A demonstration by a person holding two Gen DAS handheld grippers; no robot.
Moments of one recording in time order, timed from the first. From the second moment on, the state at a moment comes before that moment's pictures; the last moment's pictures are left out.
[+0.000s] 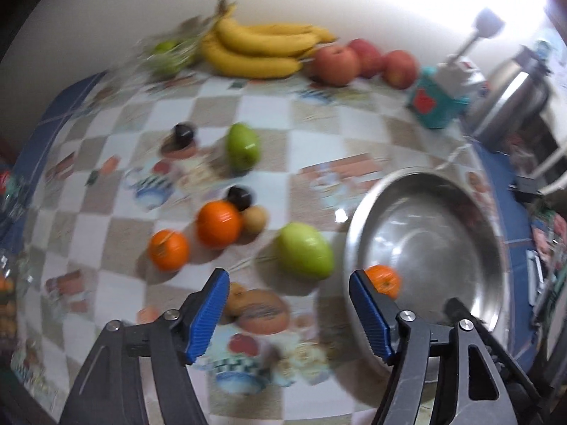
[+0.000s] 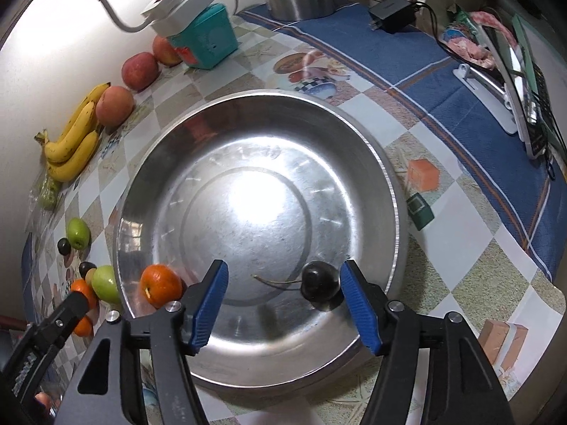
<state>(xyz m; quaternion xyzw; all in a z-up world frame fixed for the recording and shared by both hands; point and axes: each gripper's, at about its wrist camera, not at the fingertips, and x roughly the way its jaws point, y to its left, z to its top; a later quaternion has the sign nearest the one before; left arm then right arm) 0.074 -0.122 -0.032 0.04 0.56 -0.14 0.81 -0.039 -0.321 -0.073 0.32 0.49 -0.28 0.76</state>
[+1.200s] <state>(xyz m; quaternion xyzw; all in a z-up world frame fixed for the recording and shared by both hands) 0.109 -0.015 -0.029 -0.02 0.55 -0.03 0.83 0.010 -0.245 -0.044 0.22 0.52 -0.16 0.81</state>
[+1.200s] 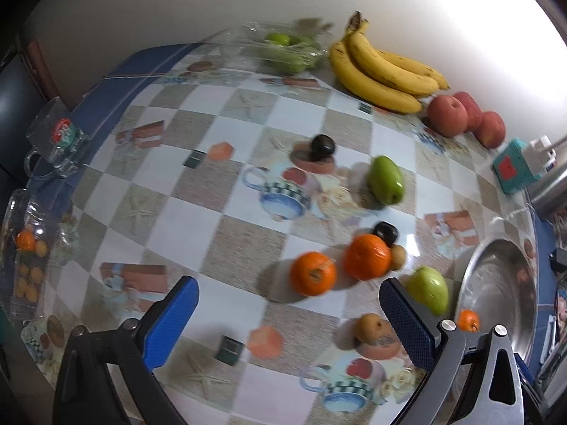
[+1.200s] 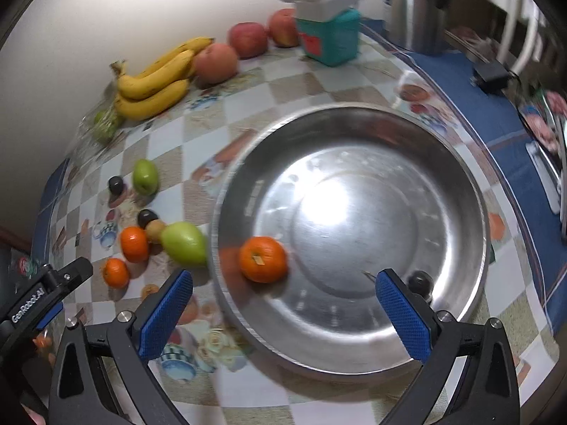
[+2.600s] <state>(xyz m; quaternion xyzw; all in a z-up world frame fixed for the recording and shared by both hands) 0.143 0.024 -0.070 -0.05 0.61 -0.02 0.79 0.078 -0.135 -0.097 0.19 0.60 -0.06 0.77</state>
